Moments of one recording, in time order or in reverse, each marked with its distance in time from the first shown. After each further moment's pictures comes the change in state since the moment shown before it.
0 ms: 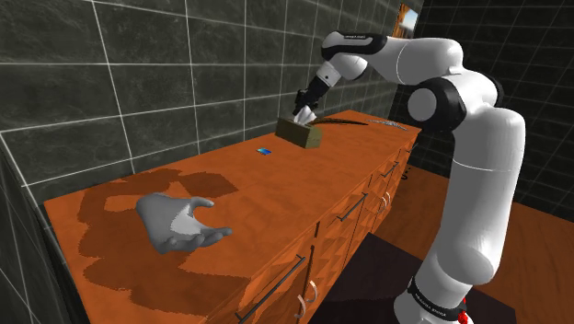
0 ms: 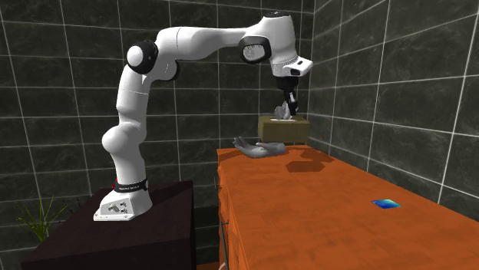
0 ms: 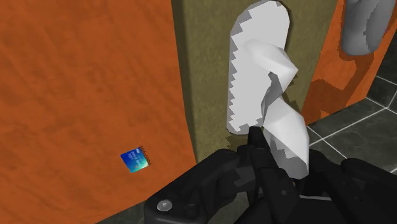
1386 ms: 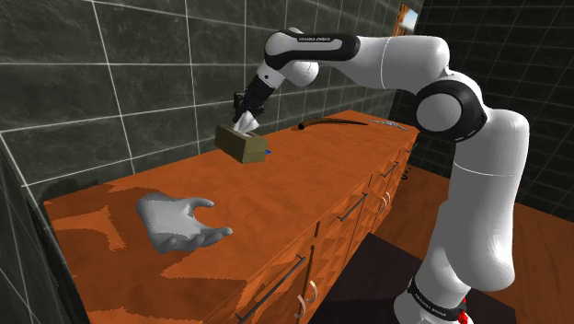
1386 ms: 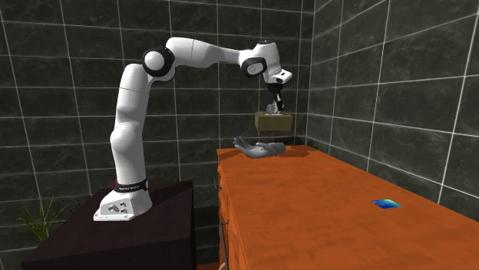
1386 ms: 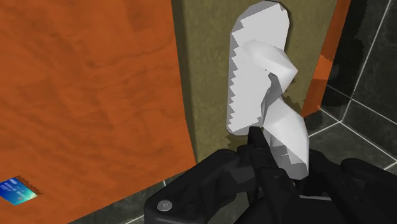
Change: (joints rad) arm 0.316 -0.004 0.166 -0.034 -0.133 0.282 0.418
